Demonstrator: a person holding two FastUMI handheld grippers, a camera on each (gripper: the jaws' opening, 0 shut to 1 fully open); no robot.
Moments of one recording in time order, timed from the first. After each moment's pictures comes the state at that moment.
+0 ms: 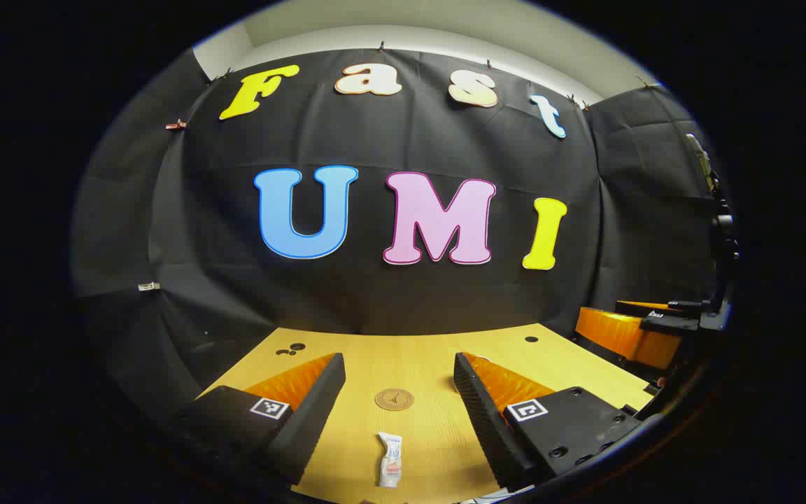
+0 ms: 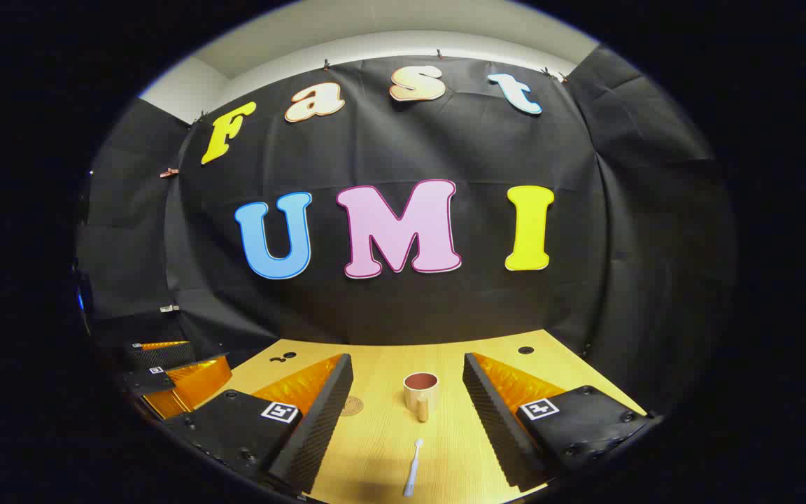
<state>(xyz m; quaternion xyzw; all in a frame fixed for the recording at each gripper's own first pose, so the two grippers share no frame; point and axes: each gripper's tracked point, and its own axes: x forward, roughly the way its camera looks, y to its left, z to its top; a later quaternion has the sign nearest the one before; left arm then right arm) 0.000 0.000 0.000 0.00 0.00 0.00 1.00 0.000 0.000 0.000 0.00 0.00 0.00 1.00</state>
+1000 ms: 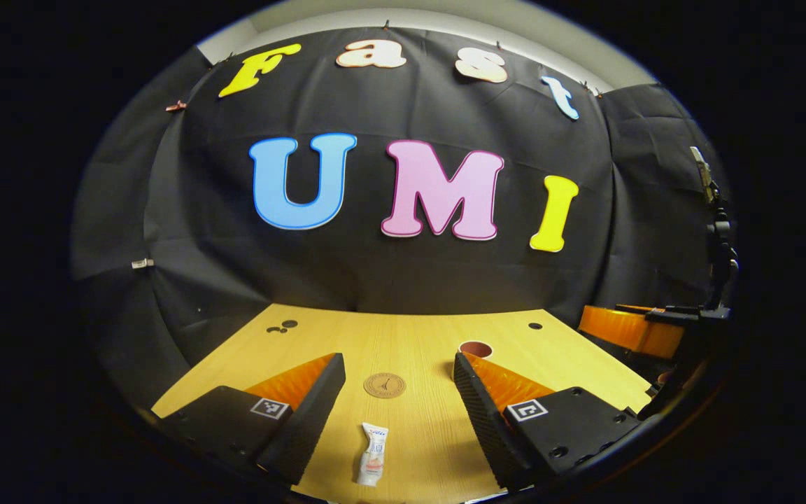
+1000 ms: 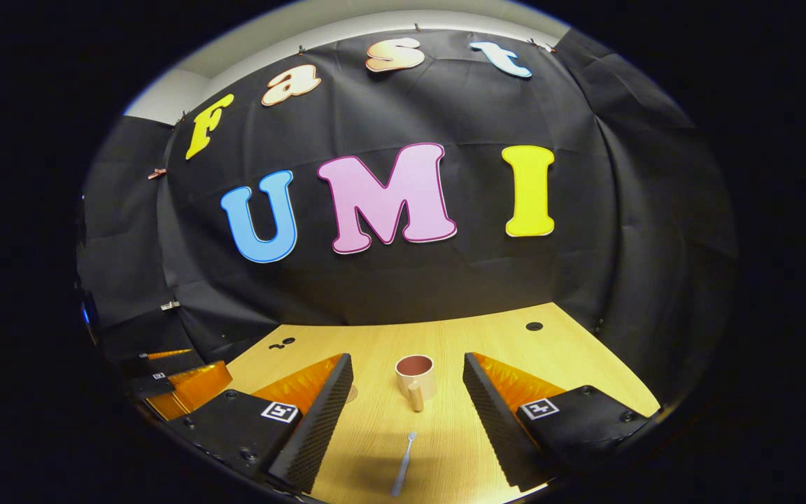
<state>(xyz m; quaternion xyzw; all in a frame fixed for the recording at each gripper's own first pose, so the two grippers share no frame) 0.040 -0.012 -0.049 -0.02 0.06 0.02 1.00 0.044 -0.042 -0.036 0.03 0.06 0.02 1.00</state>
